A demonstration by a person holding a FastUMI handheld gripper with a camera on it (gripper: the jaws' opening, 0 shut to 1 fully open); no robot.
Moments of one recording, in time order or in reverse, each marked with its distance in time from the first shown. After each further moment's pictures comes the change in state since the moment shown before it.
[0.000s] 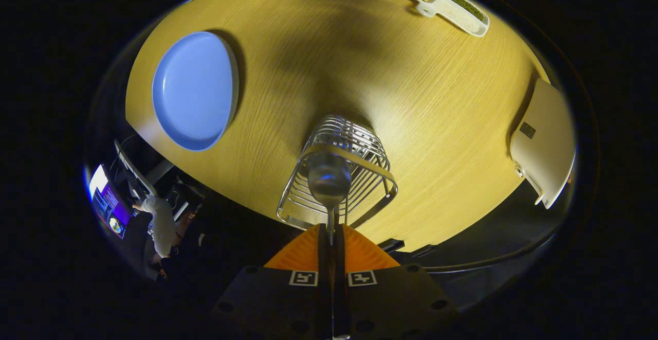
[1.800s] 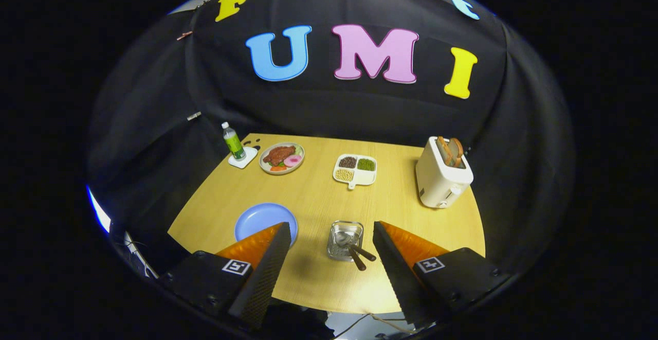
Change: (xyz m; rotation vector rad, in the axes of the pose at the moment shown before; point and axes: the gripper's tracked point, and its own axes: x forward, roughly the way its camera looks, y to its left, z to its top) arm -0.192 0.060 -0.139 0.272 -1.500 -0.079
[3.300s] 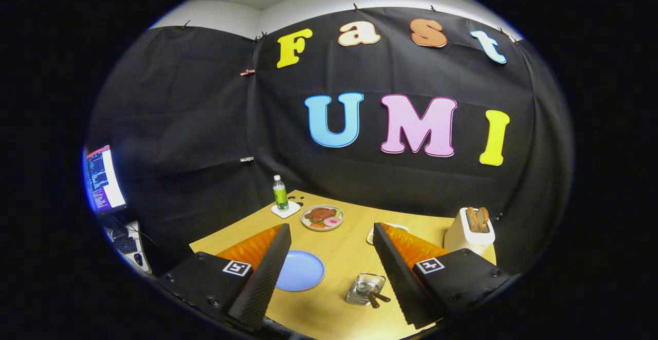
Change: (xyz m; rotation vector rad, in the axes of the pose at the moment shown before) arm -0.046 0.042 0.044 -0.121 -0.381 0.243
